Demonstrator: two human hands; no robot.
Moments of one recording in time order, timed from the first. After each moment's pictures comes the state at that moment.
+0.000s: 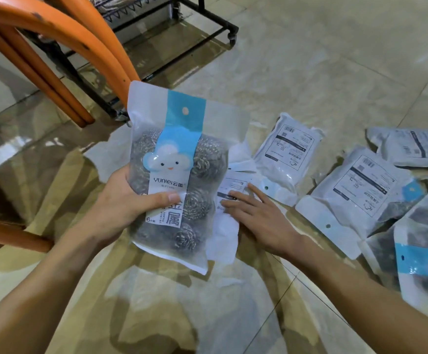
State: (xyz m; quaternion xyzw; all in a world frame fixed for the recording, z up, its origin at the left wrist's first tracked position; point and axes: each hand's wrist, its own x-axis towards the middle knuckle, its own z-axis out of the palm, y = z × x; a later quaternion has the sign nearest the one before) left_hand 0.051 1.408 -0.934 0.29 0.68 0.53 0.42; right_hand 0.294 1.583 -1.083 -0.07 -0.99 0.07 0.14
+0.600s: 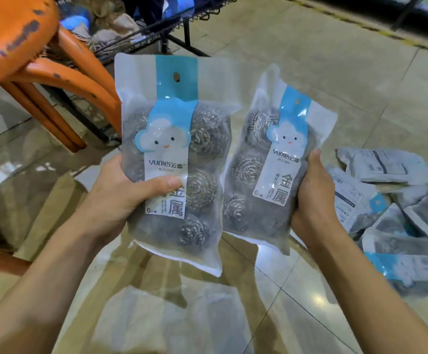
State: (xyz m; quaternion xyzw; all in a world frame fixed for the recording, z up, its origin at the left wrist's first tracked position) left_hand 0.070 1.436 -0.866 0.31 0.61 0.60 0.42; right_hand 0.293 1.601 -0.907 -0.52 -0.37 0.64 0.44
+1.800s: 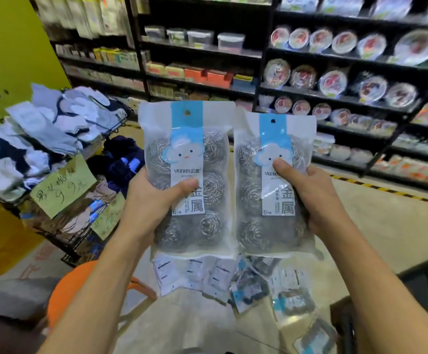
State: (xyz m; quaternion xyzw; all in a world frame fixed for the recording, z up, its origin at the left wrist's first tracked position) left_hand 0.248 1.472 -0.030 0.41 0.59 0.58 0.39; right_hand 0.507 1.534 -0.014 -0.52 -0.43 0.54 0.49
